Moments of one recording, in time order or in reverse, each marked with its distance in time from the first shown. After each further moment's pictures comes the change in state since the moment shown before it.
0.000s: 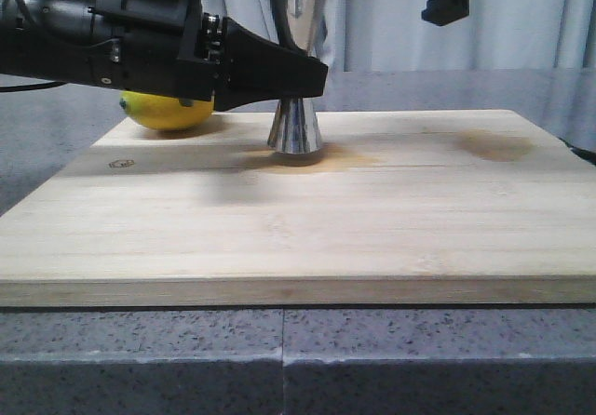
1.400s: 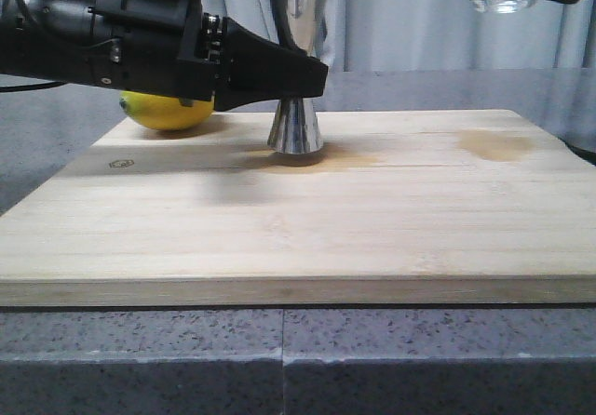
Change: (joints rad) left arm 0.000 0.000 0.000 0.000 0.000 0.000; right arm -0.551 -0.002 0.229 0.357 -0.604 0.430
